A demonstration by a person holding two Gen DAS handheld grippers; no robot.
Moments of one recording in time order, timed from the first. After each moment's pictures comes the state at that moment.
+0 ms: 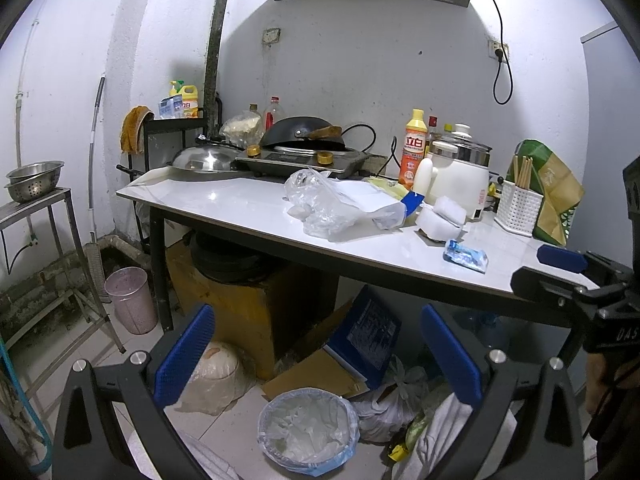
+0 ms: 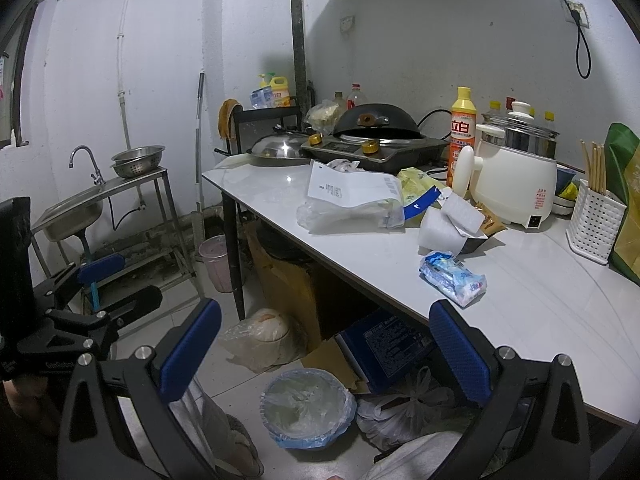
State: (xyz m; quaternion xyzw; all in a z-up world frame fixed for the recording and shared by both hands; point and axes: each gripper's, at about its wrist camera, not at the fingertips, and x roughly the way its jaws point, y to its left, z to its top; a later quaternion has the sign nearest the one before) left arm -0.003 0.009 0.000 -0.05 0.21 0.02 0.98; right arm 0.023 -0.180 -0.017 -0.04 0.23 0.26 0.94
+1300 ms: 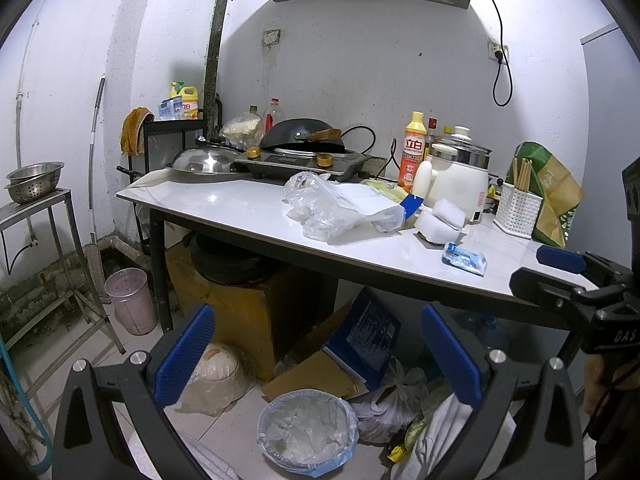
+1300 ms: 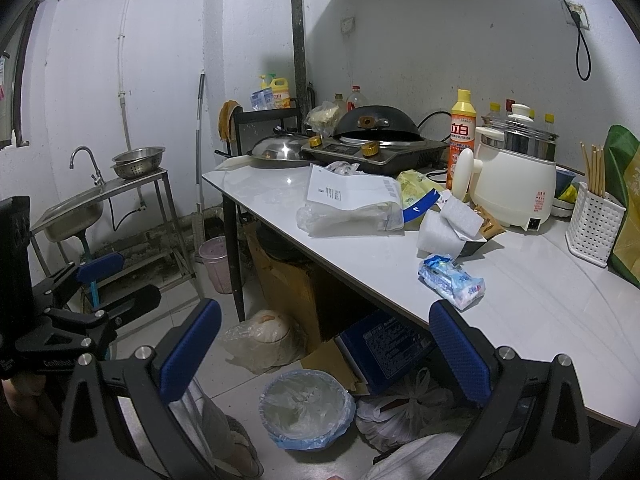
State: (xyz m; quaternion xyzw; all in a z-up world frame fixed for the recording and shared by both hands) left arm -0.002 0.006 0.004 -0.05 0.21 0.02 0.98; right arm 0.024 -0.181 -0.017 -0.04 0.22 0.26 0.94
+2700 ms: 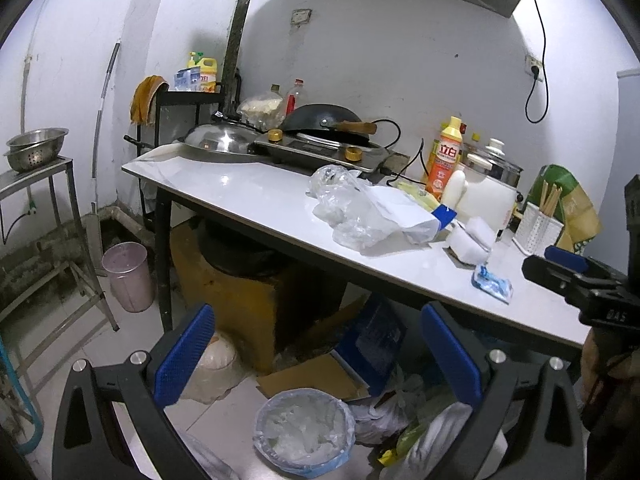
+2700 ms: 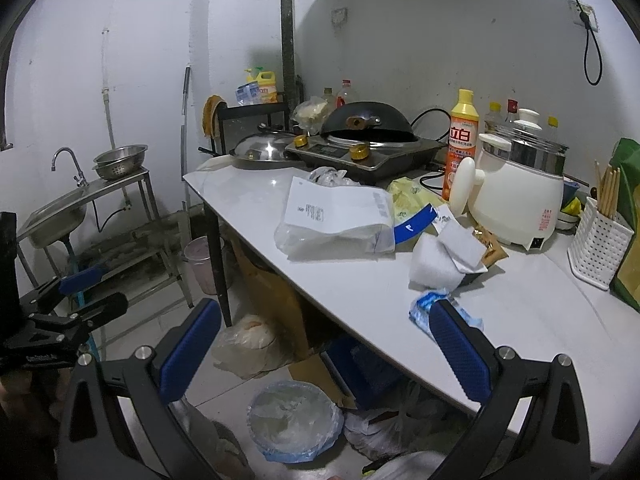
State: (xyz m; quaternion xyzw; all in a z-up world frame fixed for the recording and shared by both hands) left arm 0.038 0.056 0.013 -0.11 0.24 0.03 0.96; right arm 0.084 -0.160 0.007 -0.05 0.24 0.24 0.94
